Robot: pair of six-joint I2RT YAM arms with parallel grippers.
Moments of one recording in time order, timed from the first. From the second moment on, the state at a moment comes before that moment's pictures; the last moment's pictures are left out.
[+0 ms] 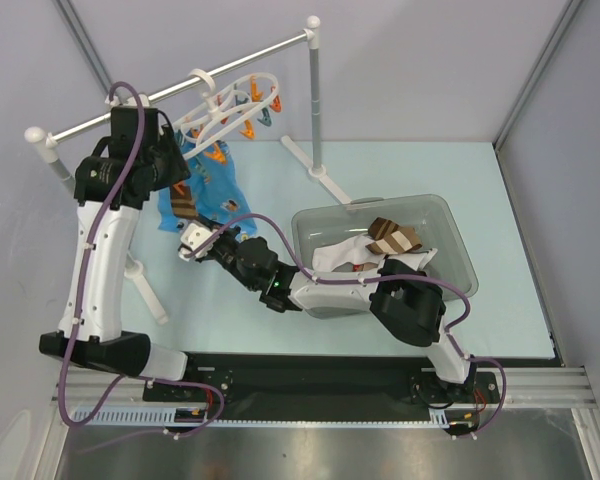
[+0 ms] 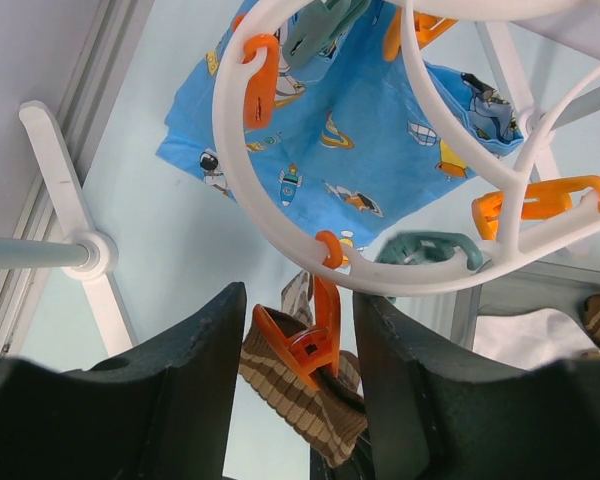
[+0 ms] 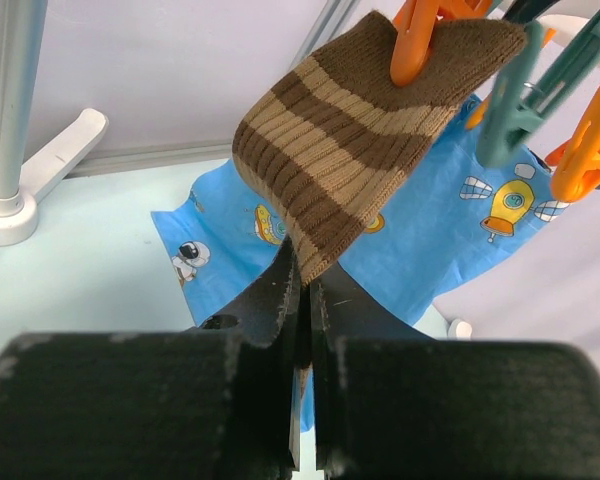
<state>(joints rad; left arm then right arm) -0.16 1.41 1.91 -1.15 -0.29 -0.39 1.22 2.10 1.55 0.80 0.33 -0.64</state>
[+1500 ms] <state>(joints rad) -0.16 1.47 2.01 -1.18 -0.27 -0.34 1.22 1.49 1.11 0.42 0.71 -0.27</state>
